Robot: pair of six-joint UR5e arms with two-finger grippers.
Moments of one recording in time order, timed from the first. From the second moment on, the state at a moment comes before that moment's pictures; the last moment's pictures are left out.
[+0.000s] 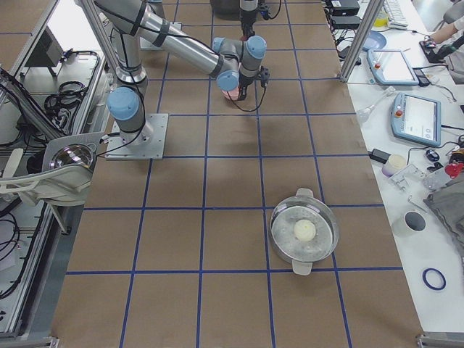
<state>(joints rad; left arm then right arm) -1.95 -1.86 -1.66 -1.15 1.53 -0.66 1.56 -1.35 1.94 -2.01 -1.37 0.03</state>
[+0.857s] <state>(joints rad) -2.14 -2.02 -1.66 -0.96 1.39 -0.98 1.44 -1.40 1.79 -1.74 -1.60 -0.03</state>
